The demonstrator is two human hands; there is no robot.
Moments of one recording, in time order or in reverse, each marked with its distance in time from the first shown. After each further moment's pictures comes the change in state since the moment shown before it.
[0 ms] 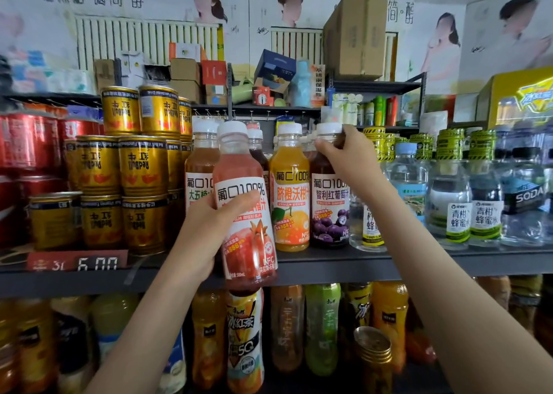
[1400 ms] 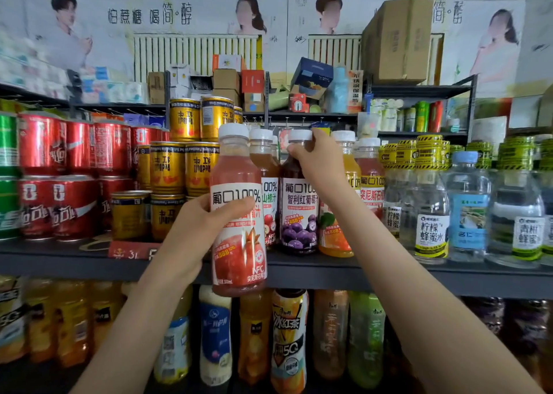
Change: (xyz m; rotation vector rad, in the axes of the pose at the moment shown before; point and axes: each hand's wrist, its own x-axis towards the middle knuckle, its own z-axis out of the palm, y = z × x) left_hand -0.023 0.020 -0.071 0.138 0.106 0.025; right_hand -0.016 -0.086 0.081 0.283 -0.137 0.029
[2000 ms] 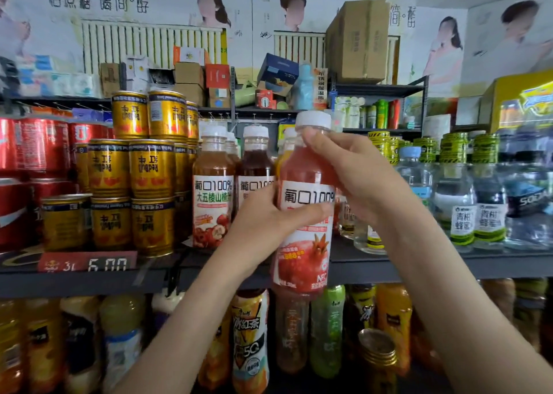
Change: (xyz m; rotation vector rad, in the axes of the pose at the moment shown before) left_hand -0.006 0.017 0.105 0.046 -0.373 0.203; right_hand -0.059 -0.007 -0.102 0.456 -0.220 0.077
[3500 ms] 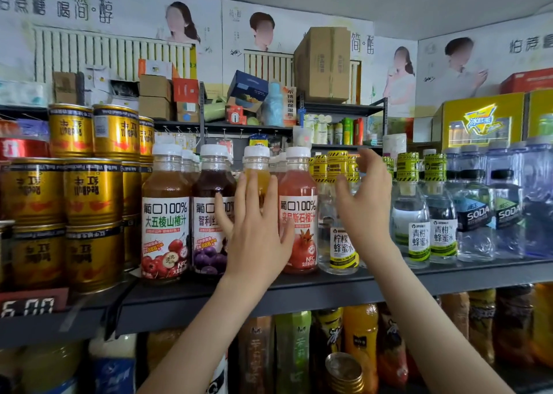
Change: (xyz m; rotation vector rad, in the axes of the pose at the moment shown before) left_hand 0.071 -0.062 0.051 1.187 0.563 0.443; right_hand 0.020 0.068 -0.078 -0.767 0.710 -0.380
